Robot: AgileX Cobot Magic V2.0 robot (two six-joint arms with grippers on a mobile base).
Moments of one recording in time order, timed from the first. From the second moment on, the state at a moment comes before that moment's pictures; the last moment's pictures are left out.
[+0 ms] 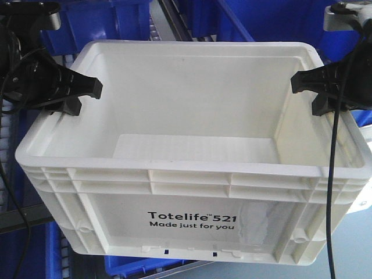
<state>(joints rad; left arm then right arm) -0.37 1.45 -1.50 0.03 1.22 -0.27 0.27 1.37 -1.44 -0.03 1.22 0.24</state>
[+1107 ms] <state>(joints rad) -0.37 1.45 -1.50 0.03 1.21 -0.27 0.27 1.37 -1.44 -0.04 1.20 0.23</state>
